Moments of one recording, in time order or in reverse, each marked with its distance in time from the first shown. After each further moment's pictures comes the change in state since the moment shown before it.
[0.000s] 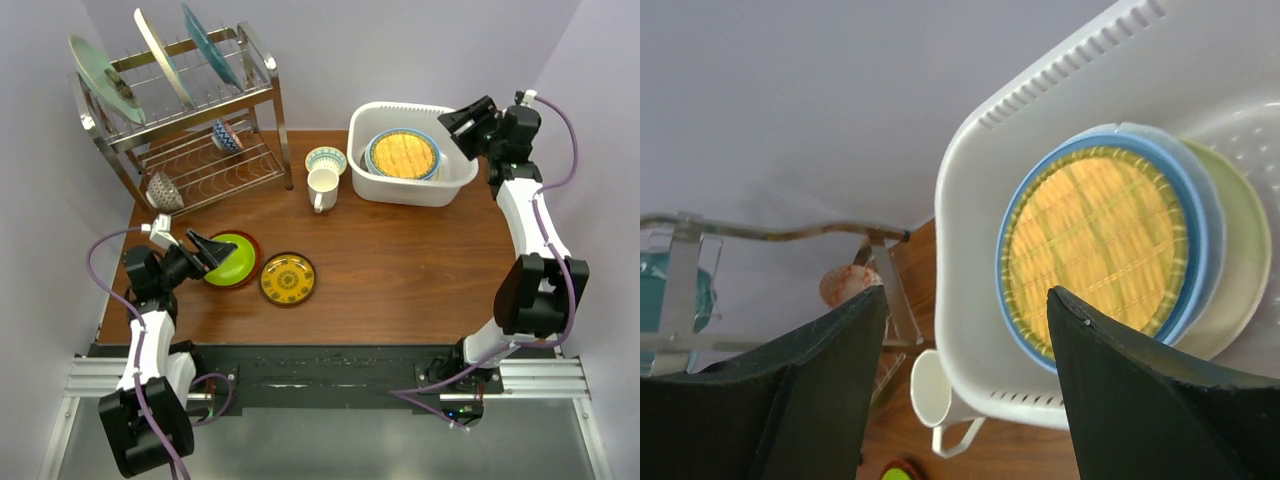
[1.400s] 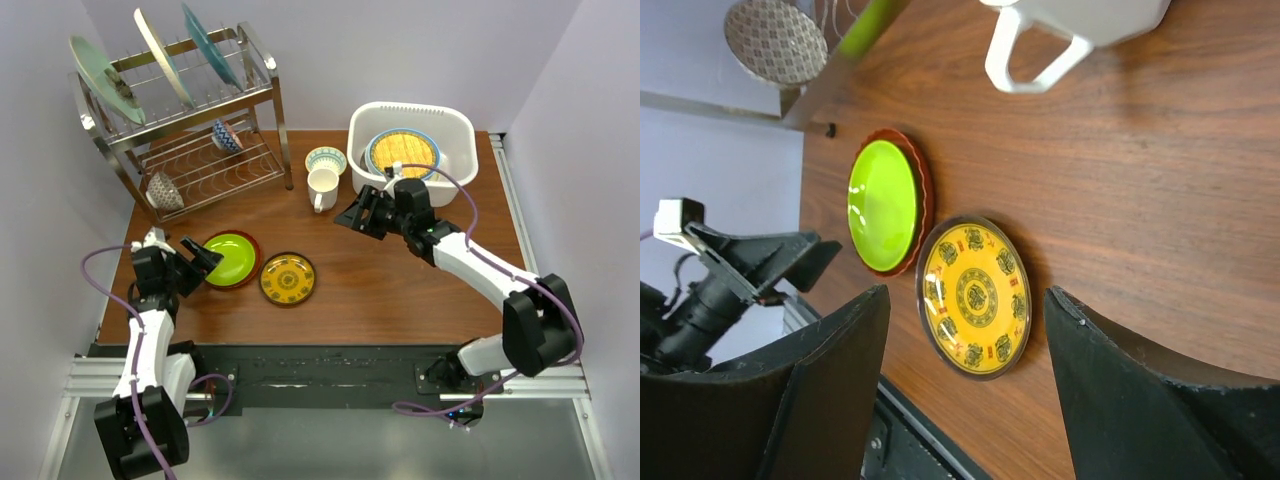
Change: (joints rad) left arm -0.060 -0.032 0.052 -0.378 -0.499 0.040; right arm 0.593 -0.213 -0.520 0.071 -0.005 -0.046
